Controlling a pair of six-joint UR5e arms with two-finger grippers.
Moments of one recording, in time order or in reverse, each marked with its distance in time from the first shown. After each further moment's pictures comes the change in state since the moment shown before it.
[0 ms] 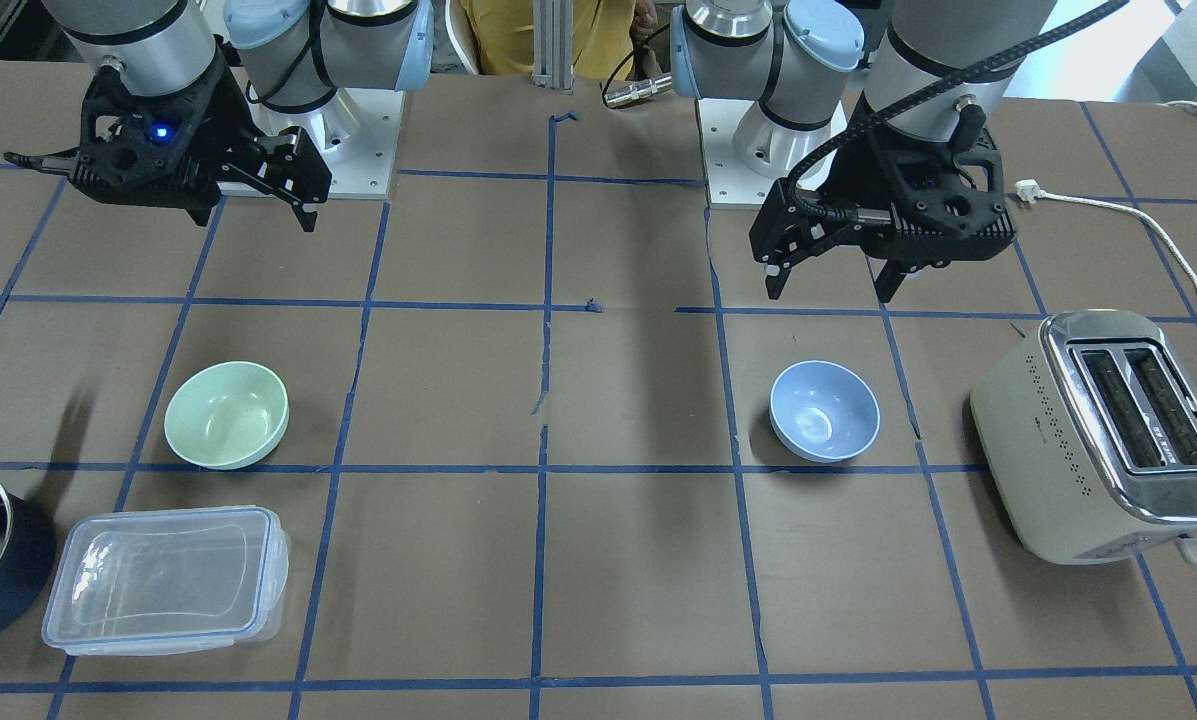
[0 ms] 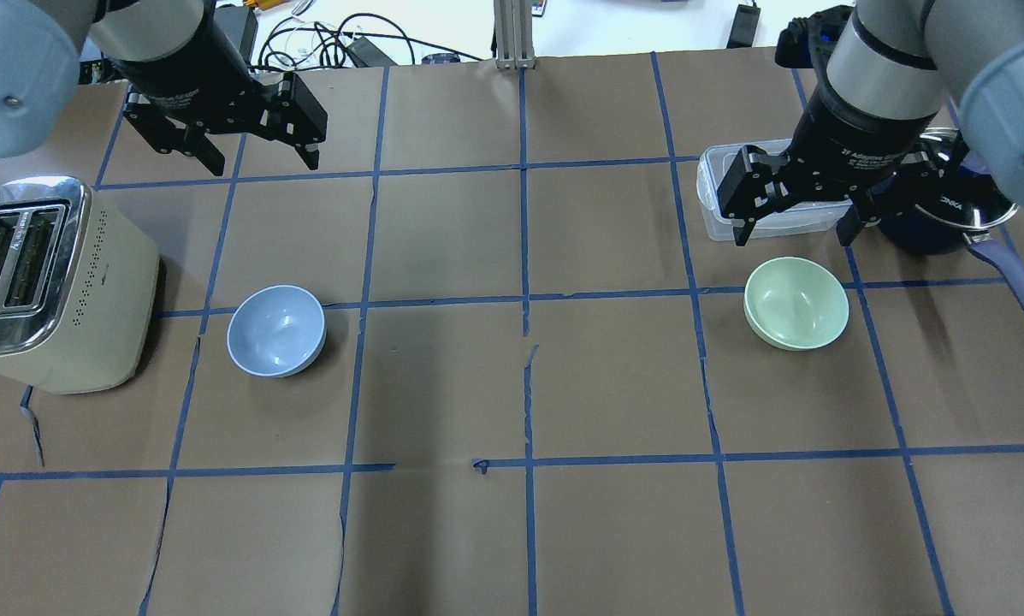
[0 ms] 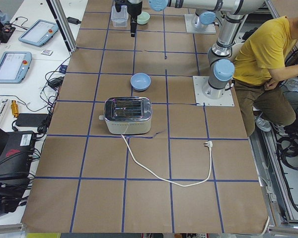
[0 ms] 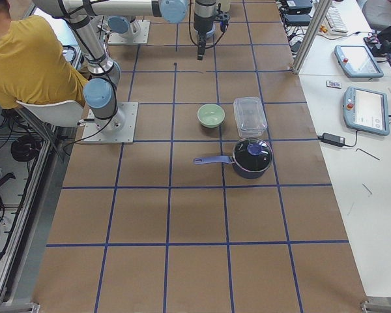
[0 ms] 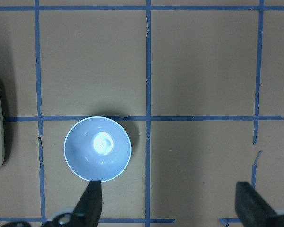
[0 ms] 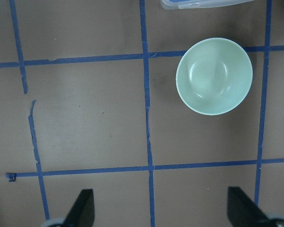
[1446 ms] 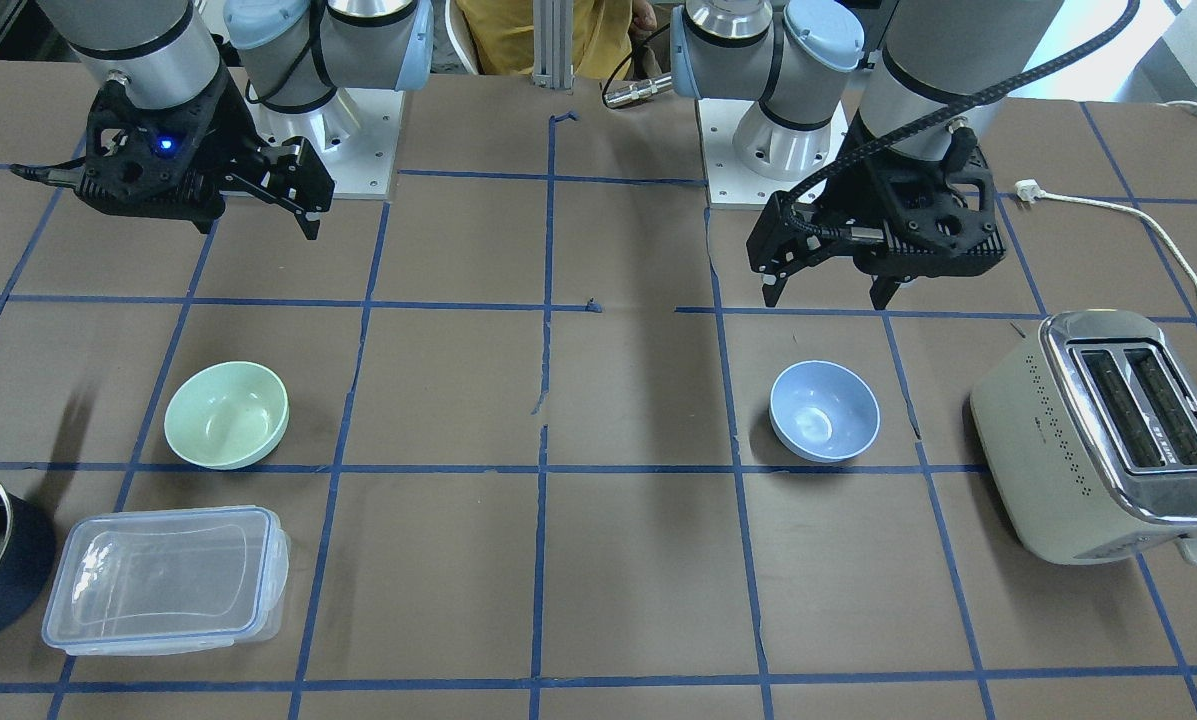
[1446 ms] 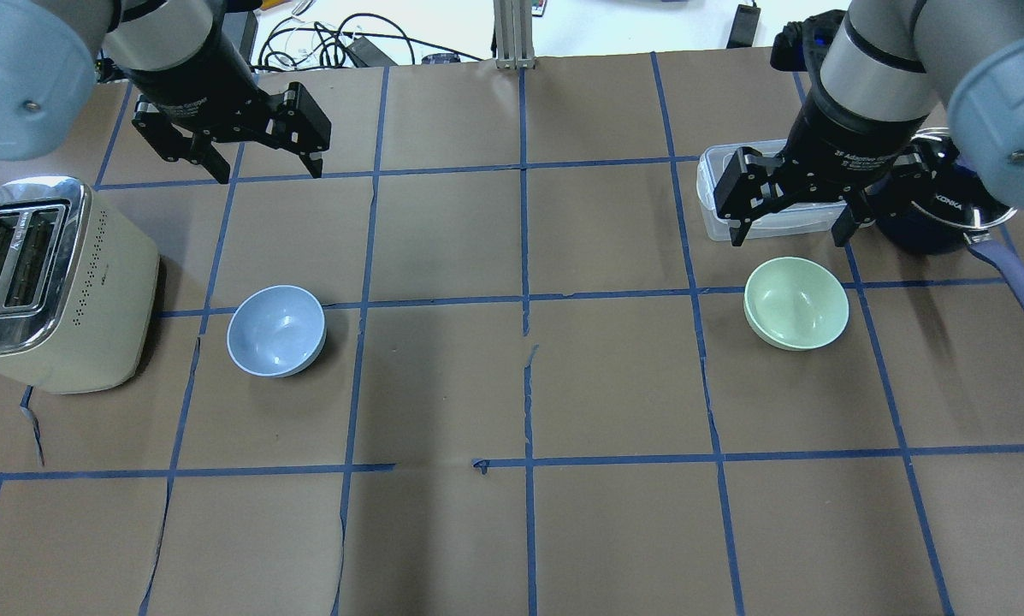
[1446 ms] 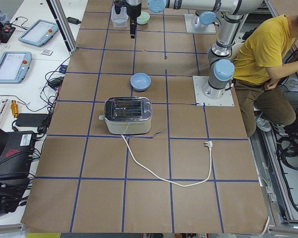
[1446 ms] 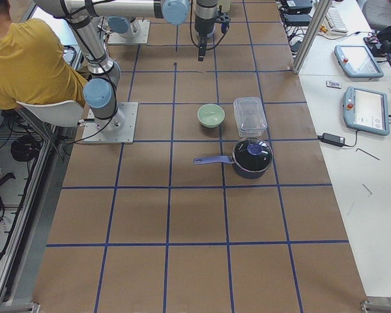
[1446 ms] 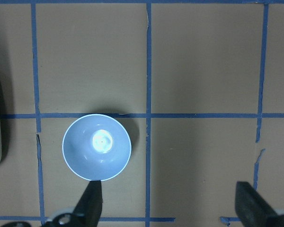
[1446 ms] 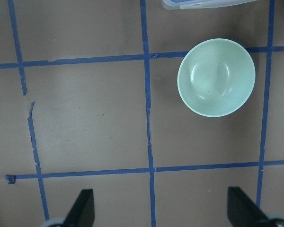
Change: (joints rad) left arm 0.004 -0.005 -0.014 0.003 0.000 0.002; right arm 0.002 0.012 0.004 -0.012 0.001 0.003
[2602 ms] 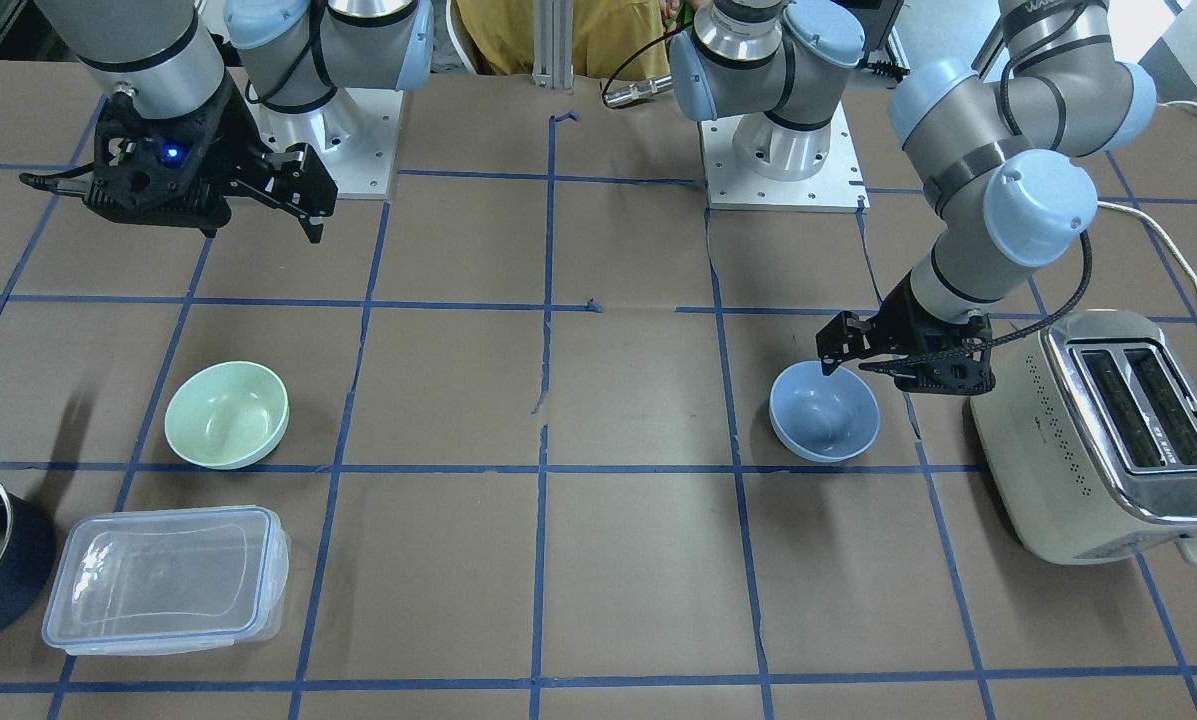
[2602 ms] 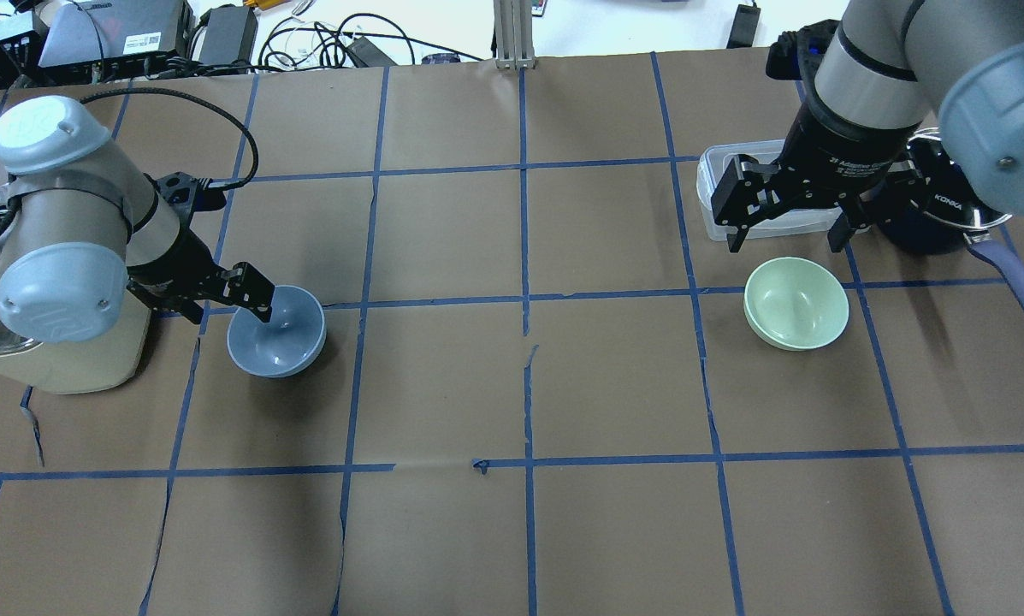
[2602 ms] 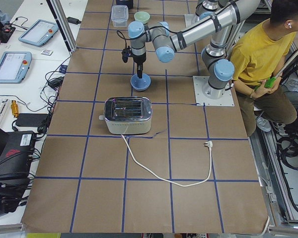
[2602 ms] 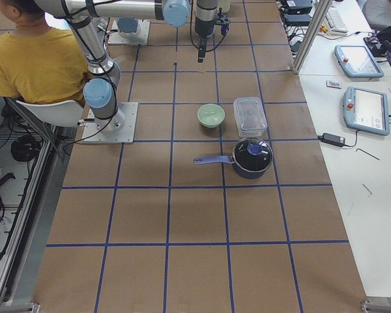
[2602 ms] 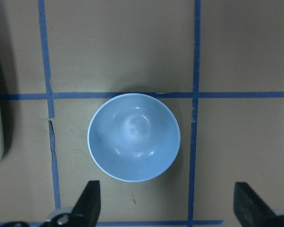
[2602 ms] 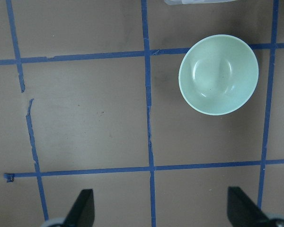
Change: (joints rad) left arm 0.295 -0.044 -0.515 0.413 -0.009 0.345; right arm 0.000 0.005 0.012 -0.002 0.002 -0.003
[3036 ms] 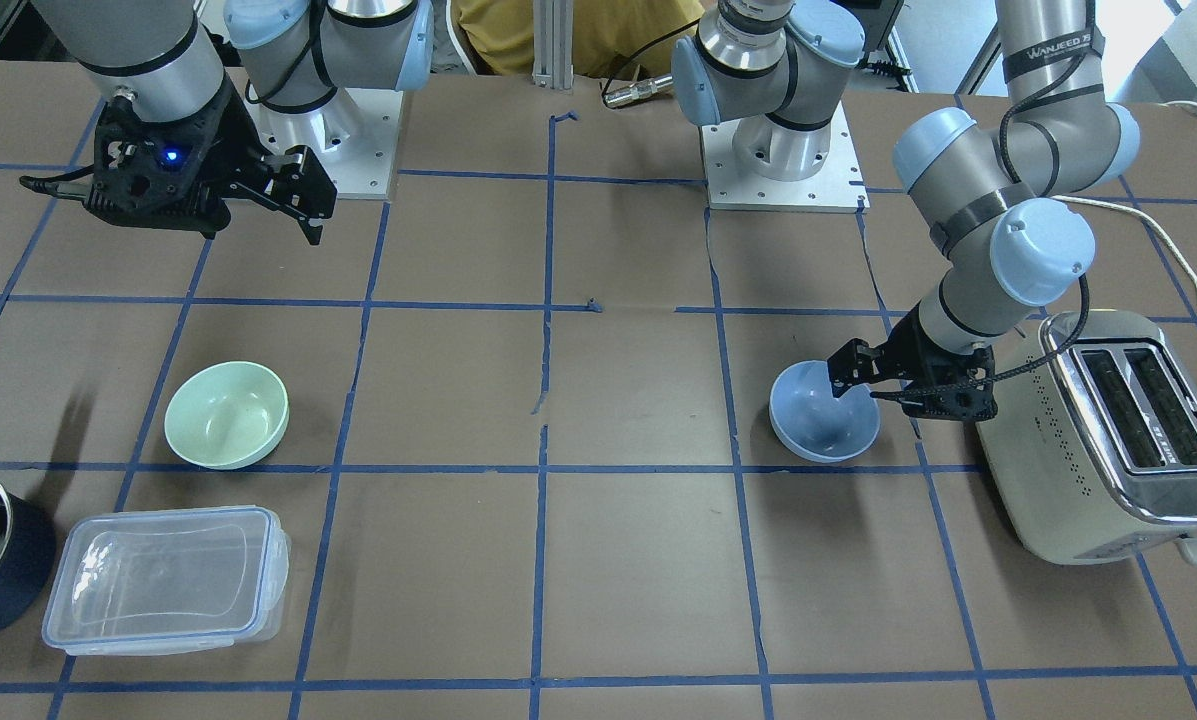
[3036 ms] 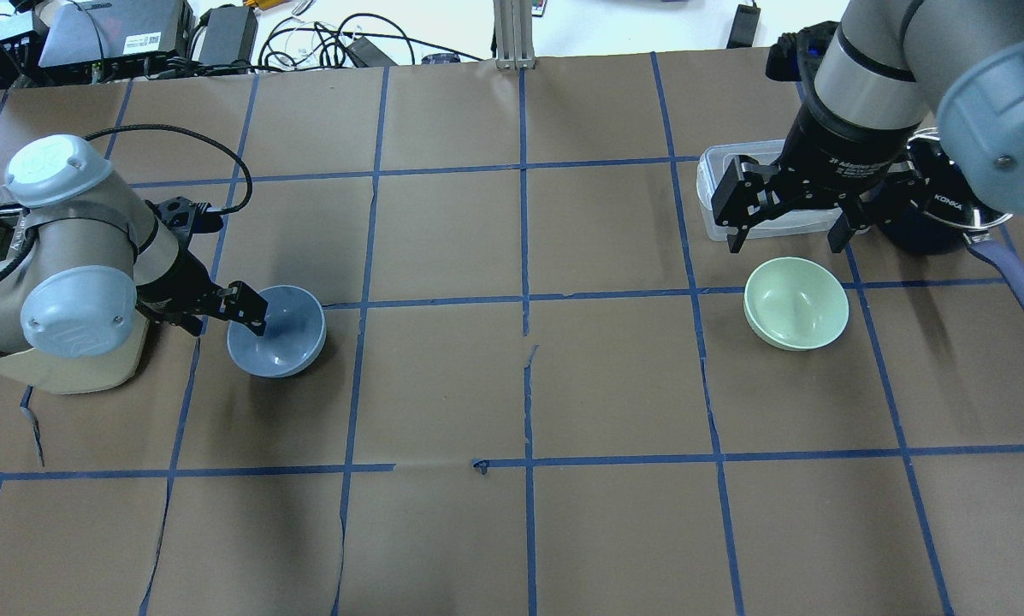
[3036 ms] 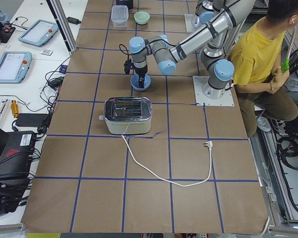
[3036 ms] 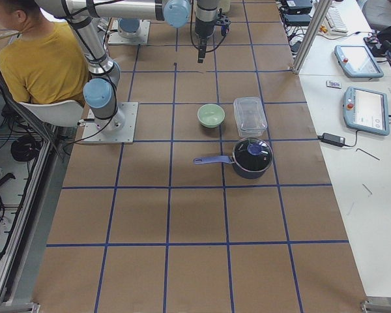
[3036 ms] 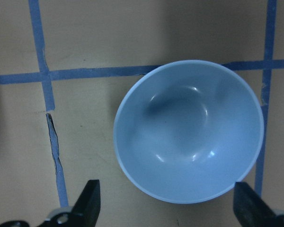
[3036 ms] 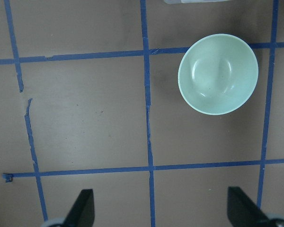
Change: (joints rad) left arm 0.043 -0.080 -0.036 0.133 -0.003 0.047; right arm -0.003 0.002 0.000 0.001 -0.001 -0.001
